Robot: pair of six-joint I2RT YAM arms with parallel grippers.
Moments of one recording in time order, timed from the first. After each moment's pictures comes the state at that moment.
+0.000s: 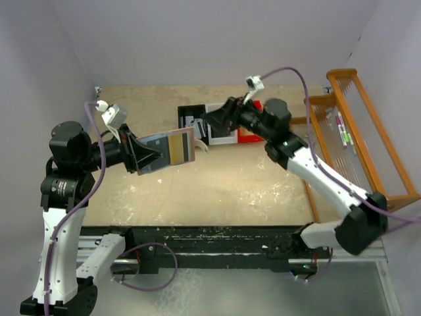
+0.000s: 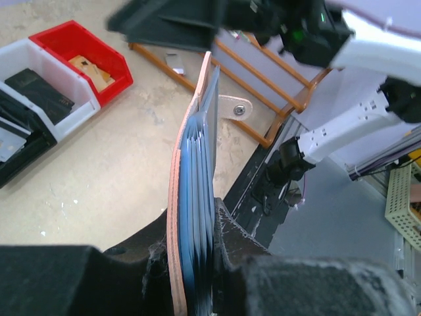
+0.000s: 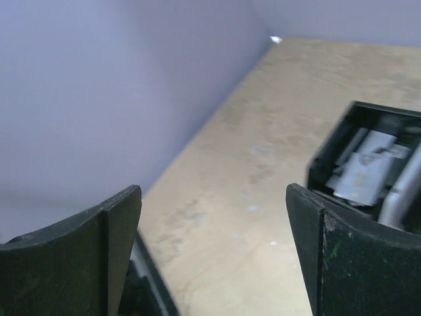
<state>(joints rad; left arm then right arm) -0.09 0.82 1.28 -0.72 0.98 -0.23 0.58 1.45 1.28 0.08 -0.29 0.53</state>
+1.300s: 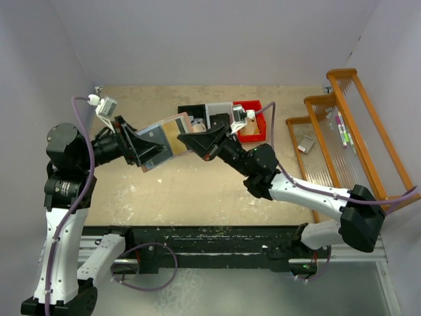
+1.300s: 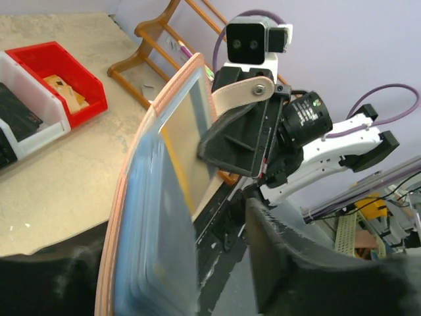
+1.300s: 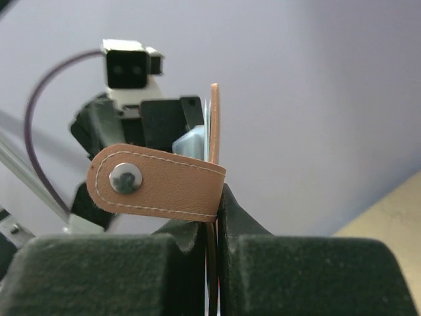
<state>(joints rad) -0.09 0.80 1.22 -0.41 0.94 -0.62 0.96 1.36 0.89 1.03 -0.08 0.92</state>
